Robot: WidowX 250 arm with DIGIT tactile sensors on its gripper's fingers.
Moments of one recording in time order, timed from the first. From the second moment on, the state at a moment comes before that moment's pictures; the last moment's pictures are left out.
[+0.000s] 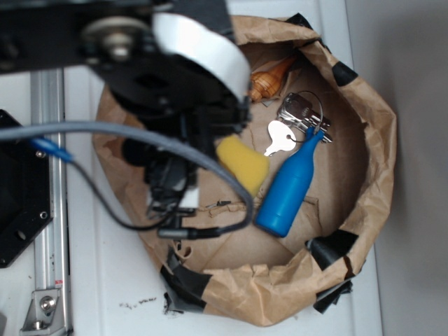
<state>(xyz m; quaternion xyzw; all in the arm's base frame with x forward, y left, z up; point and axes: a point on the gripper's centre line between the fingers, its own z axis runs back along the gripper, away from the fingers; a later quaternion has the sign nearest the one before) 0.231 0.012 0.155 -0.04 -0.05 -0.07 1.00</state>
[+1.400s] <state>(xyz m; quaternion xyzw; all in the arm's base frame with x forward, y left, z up) 0.267 0.011 0.052 -0.05 -0.06 -0.05 1.00</state>
